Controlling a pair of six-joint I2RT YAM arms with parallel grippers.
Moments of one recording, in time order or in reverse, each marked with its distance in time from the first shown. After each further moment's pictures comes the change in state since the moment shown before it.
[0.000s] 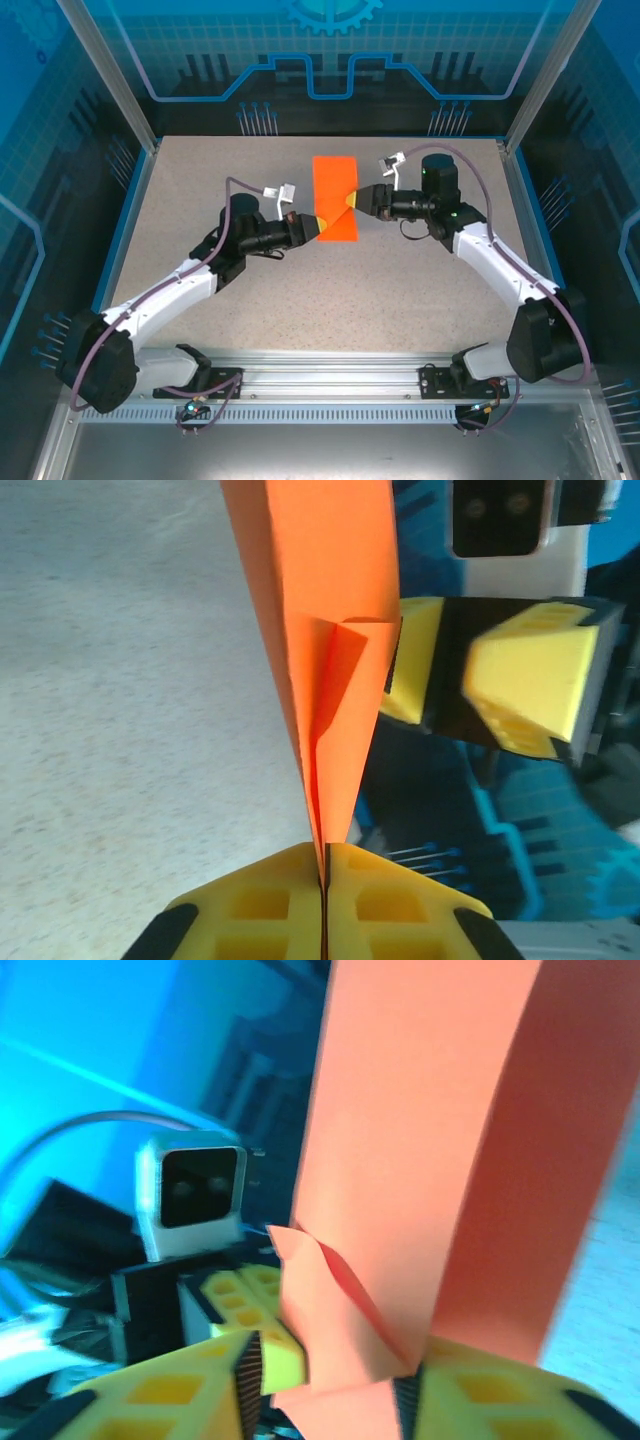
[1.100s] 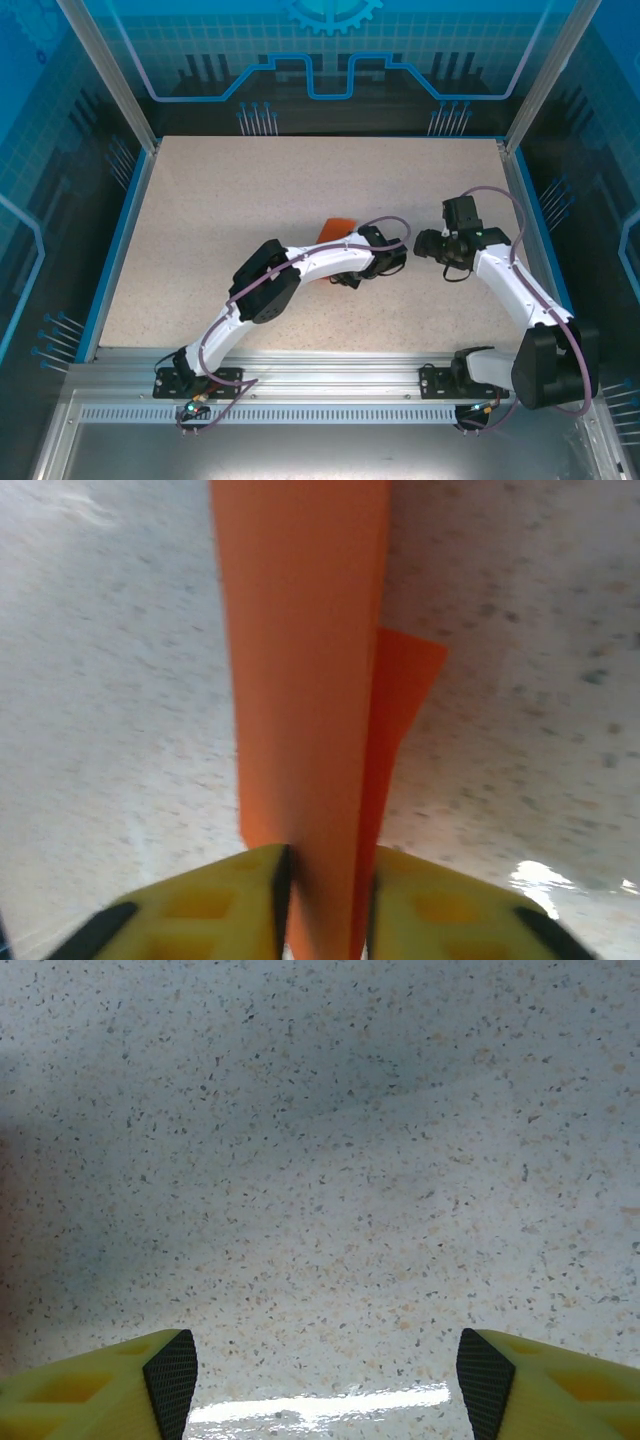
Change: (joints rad) left arm -0.466 1.102 1.089 -1.458 -1.093 0.177; right arm -0.177 -0.142 -0.201 -0.598 0.905 -0.225
